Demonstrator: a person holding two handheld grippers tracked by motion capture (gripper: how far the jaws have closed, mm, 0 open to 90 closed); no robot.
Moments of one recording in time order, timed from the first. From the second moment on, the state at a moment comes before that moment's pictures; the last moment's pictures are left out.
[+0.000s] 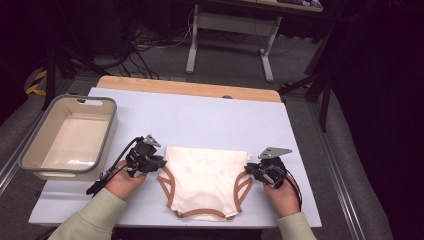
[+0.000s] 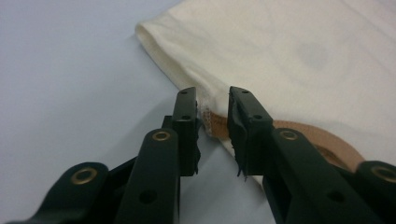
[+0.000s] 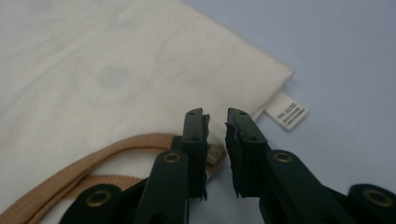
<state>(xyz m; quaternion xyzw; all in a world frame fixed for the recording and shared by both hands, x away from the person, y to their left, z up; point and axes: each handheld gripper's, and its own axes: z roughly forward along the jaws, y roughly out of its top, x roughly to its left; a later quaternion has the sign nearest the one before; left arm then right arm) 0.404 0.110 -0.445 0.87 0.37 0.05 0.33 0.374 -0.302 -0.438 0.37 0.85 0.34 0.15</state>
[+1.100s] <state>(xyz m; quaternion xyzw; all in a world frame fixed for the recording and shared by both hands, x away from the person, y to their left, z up) 0.453 0.094 -0.442 0.86 0.38 0.07 0.32 0.428 -0.294 -0.439 0.40 0.84 0.33 0.16</state>
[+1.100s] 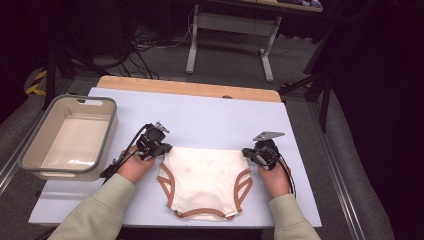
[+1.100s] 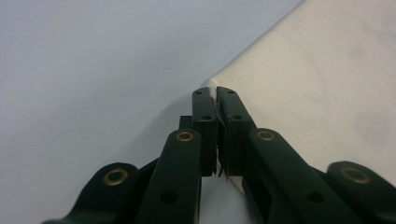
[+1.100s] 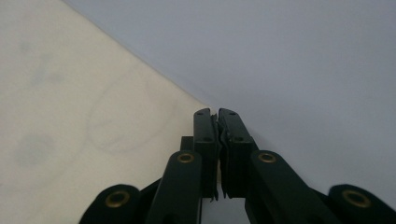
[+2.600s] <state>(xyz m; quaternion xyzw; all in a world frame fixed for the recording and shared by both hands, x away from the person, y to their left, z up) 0.467 0.106 -0.421 0.81 0.38 0.12 0.43 0.396 -0.205 -0.404 0.29 0.82 0.48 0.14</state>
